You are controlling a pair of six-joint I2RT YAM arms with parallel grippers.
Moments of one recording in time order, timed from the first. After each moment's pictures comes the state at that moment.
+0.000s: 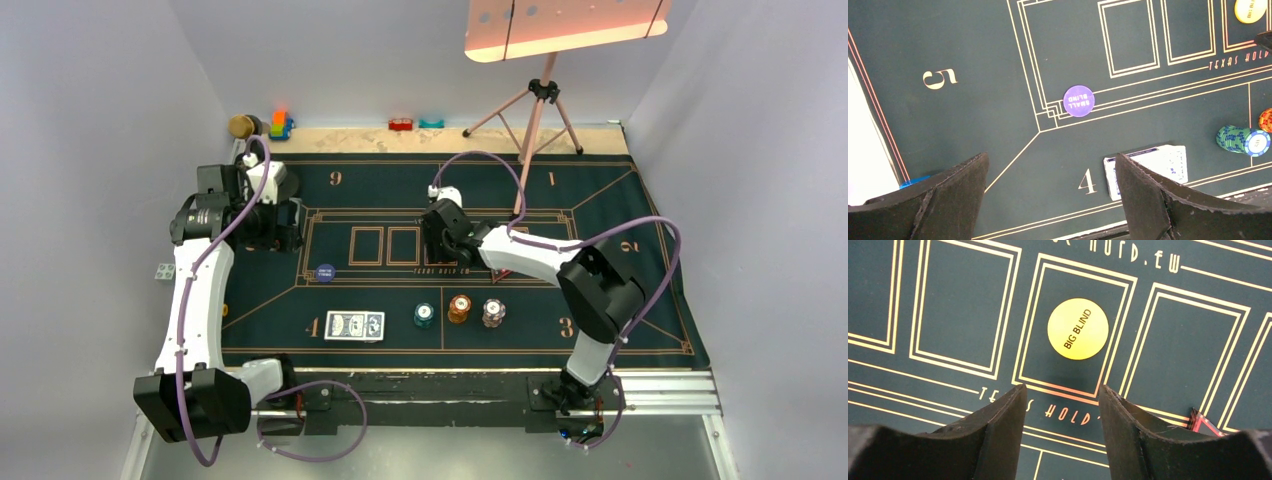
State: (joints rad) left arm 0.14 1.14 1.17 -0.97 0.26 0.22; right arm 0.79 1.75 1.13 -0.28 0.32 0.48
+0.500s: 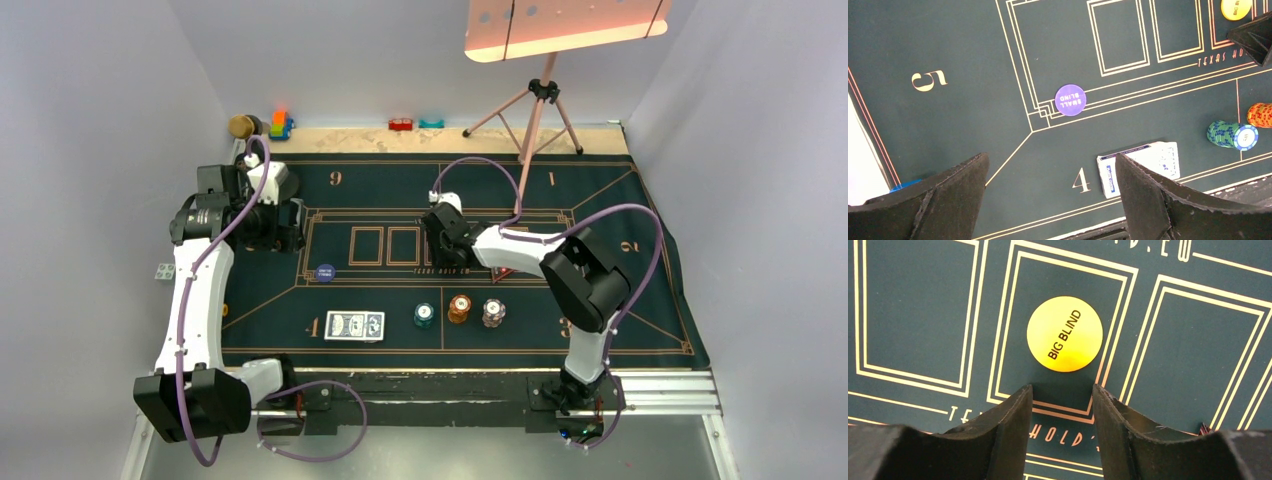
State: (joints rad) left arm 0.14 1.14 1.17 -0.99 0.30 0.22; right arm 0.77 1.85 1.12 -0.25 0.32 0.47
